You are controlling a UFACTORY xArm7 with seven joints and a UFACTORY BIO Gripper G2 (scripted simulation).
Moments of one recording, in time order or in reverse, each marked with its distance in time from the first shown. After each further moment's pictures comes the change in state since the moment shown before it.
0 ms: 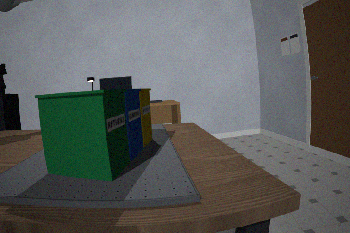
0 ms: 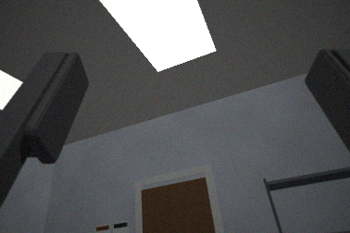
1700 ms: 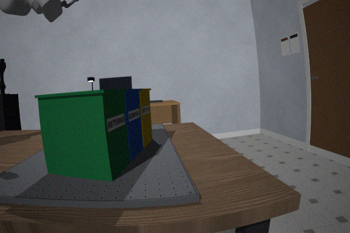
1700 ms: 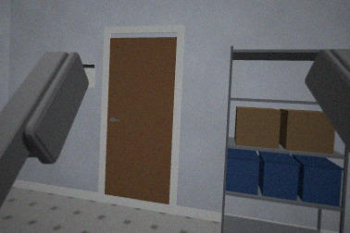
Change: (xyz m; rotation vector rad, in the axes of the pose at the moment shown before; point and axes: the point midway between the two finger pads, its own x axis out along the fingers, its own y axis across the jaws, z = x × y) arm -0.122 -0.026 -0.128 -0.221 0.562 0.059
